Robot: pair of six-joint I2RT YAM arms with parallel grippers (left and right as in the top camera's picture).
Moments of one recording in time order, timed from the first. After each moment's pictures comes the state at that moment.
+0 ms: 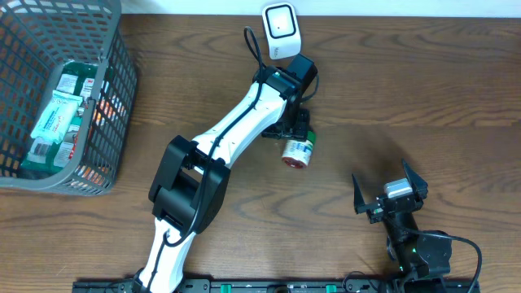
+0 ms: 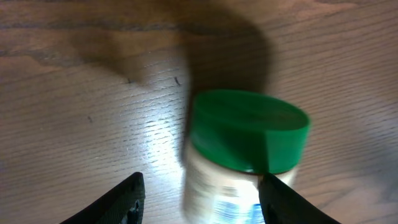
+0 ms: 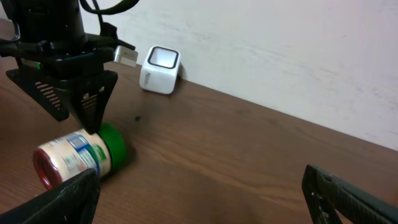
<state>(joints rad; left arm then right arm) -0.62 2.18 1.84 -1.08 0.16 -0.43 0.12 0.01 0.01 -0.06 -0.13 -0.23</state>
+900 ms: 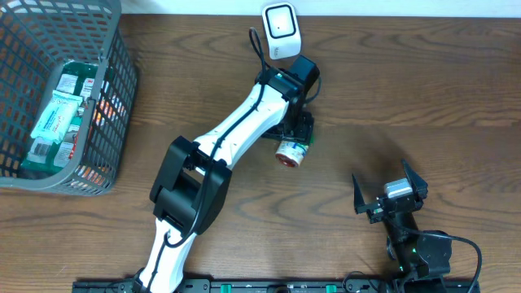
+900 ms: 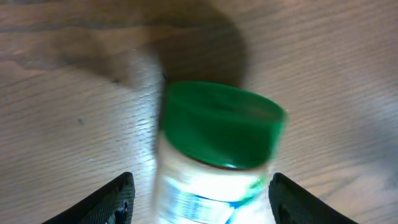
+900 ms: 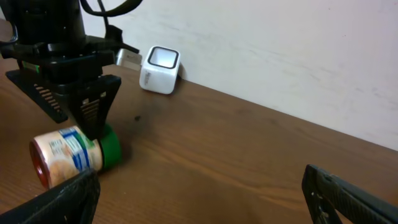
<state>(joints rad) -0.64 2.18 1.84 -1.09 0.18 -0.36 0.12 0.01 0.01 -0.06 -0.13 -0.23</state>
